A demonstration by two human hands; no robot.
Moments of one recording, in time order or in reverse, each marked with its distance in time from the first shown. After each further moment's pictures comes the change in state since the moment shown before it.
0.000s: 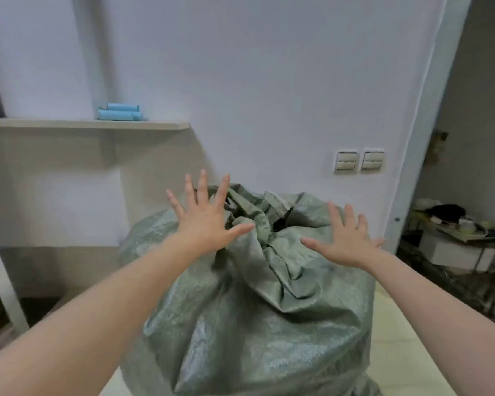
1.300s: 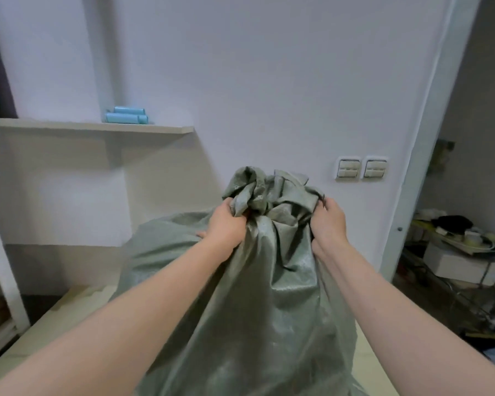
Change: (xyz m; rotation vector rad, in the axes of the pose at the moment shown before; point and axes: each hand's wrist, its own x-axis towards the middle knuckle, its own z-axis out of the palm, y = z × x) left_hand 0.000 0.052 -0.001 -1.046 0.011 -0.359; right_hand 0.032 -0.064 -0.003 1.333 0.433 0.031
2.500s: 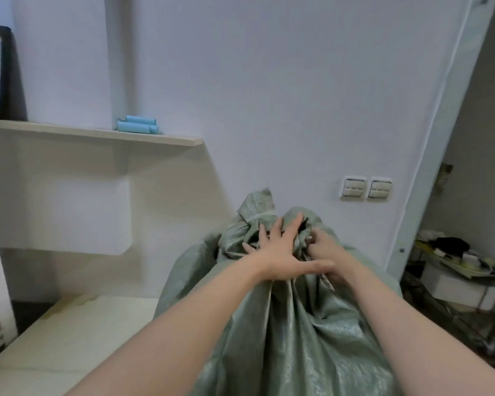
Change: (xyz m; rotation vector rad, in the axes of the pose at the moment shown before) left_hand -0.013 0.018 0.030 0.504 -0.563 0.248; right_hand -0.006 -0.011 -0.007 -0.545 -0.622 -0.091
